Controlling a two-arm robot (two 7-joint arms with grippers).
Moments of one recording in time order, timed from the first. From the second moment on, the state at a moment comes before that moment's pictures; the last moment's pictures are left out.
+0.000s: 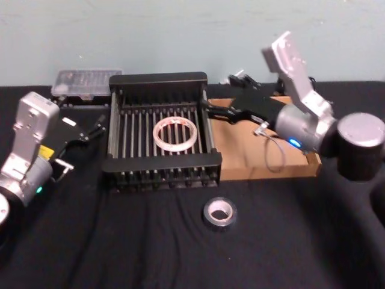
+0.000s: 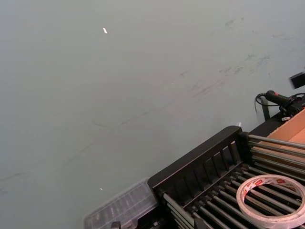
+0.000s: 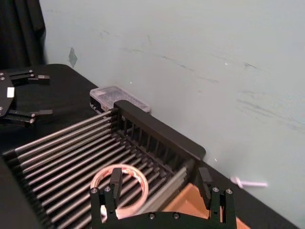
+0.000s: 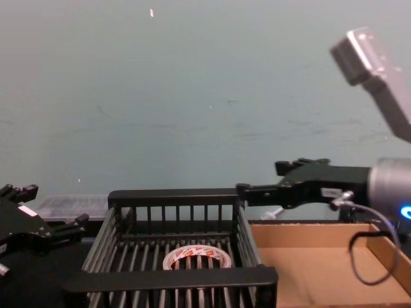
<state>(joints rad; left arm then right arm) -0.20 0.60 0.45 -1.41 -0.25 -0.12 0.03 0.45 0.30 -0.42 -1.31 0.19 0.16 0.47</state>
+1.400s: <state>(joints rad) -0.20 0.60 0.45 -1.41 -0.25 -0.12 0.03 0.06 0.54 -0.39 -1.74 0.29 0.41 0.39</state>
